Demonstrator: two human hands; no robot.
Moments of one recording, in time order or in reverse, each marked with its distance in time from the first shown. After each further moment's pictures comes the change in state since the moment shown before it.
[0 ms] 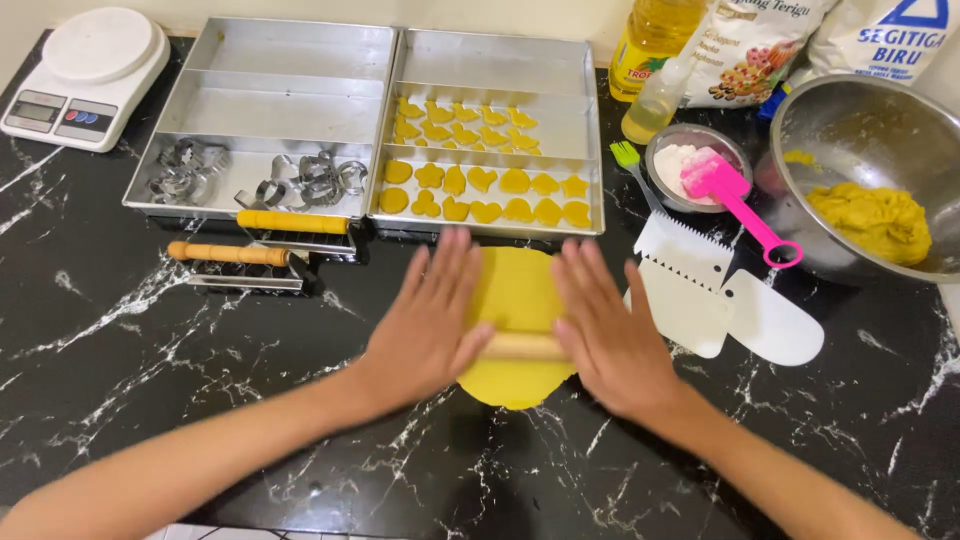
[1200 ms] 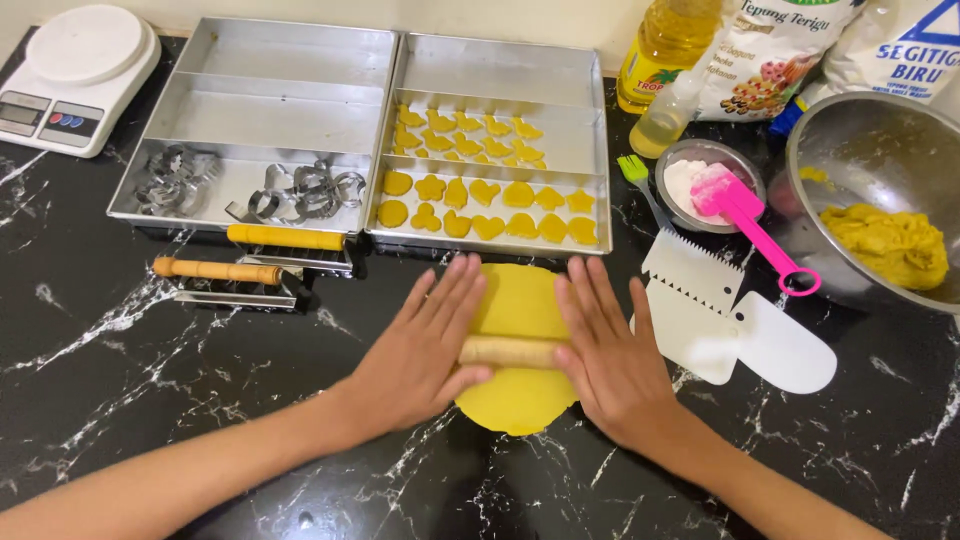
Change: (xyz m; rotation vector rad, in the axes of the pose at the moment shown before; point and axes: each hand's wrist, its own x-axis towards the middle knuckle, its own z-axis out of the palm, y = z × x) left_hand -0.005 -0.011 -0.005 -0.123 -0.007 0.064; right_hand 0.002 -0.005 -0.004 -0.050 0.046 -0.037
